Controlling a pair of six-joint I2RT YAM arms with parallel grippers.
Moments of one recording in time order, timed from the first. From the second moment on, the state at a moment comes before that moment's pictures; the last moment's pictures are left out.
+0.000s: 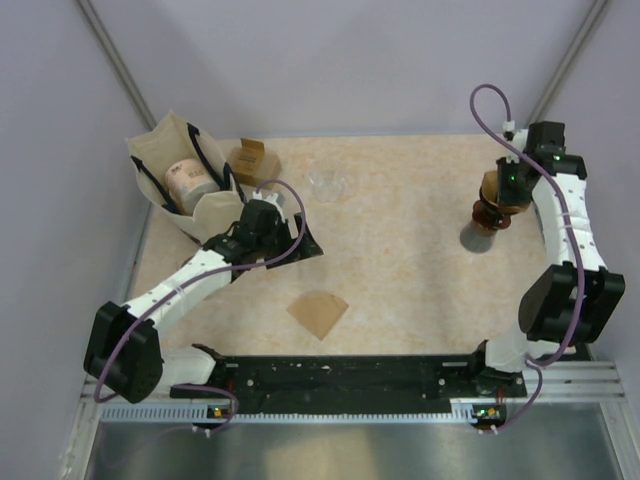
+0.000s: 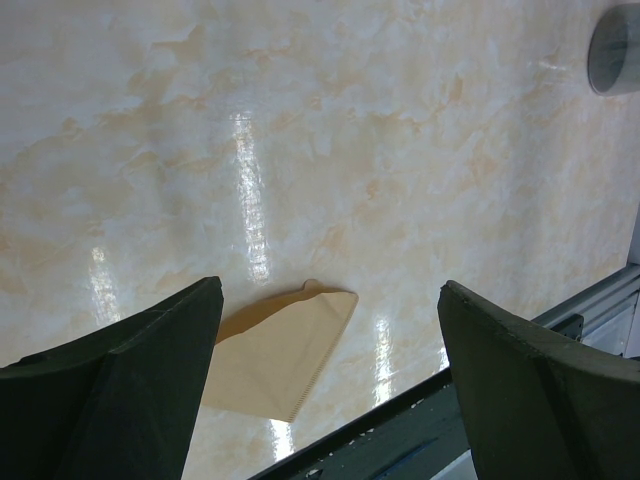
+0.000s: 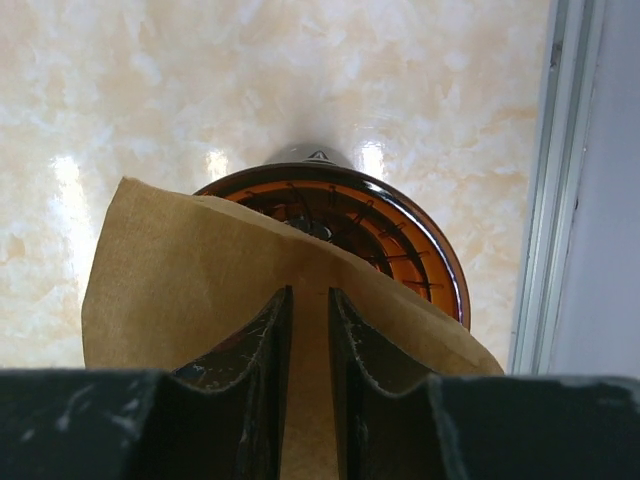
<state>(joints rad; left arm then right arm) -0.50 1.28 0.86 -0.34 0.20 -0.71 -0.17 1.55 1.52 -0.93 -0.04 -0.14</state>
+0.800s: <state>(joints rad) -0.50 1.28 0.86 -0.34 0.20 -0.70 -0.19 1.59 1.48 -0.90 -0.18 -0.16</state>
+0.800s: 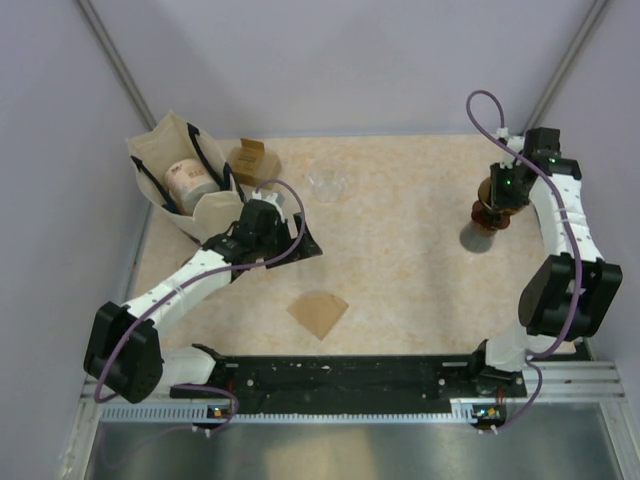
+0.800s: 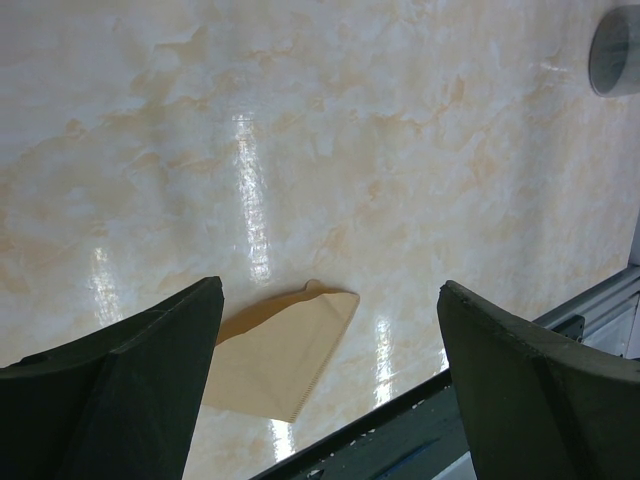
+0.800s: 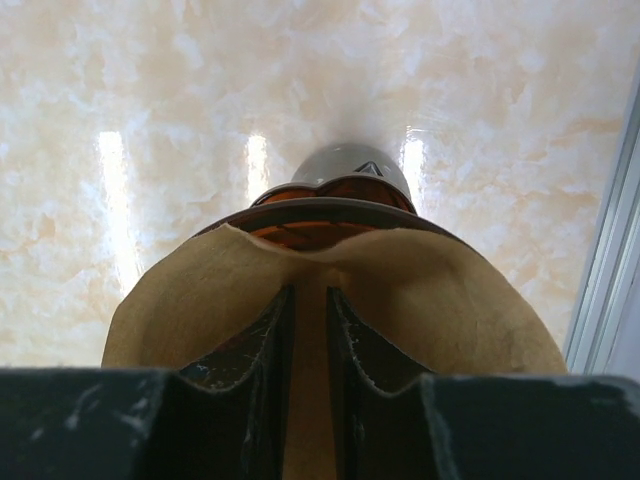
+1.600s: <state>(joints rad) -0.50 1.28 0.86 -0.34 0.21 -0.70 -0.20 1.54 1.47 -0.87 -0.18 -0.13</state>
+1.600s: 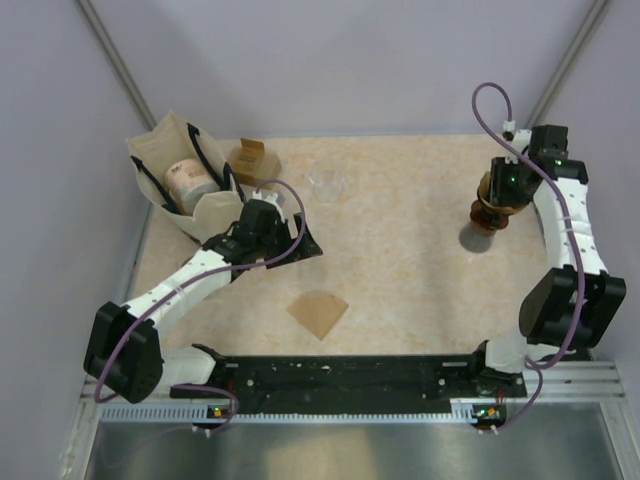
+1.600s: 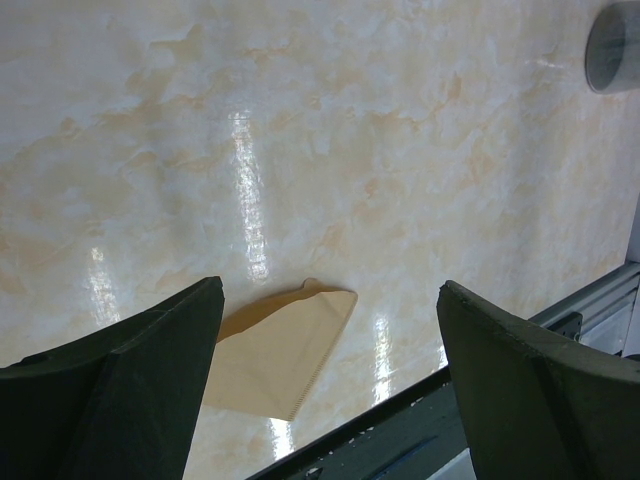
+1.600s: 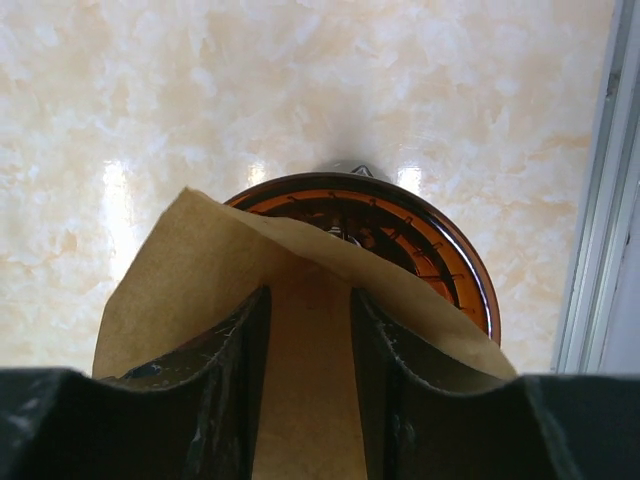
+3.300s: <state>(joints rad) -0.50 1.28 0.86 -0.32 0.26 -0.70 -0.20 1.38 1.53 -0.85 -0.24 -0.14</state>
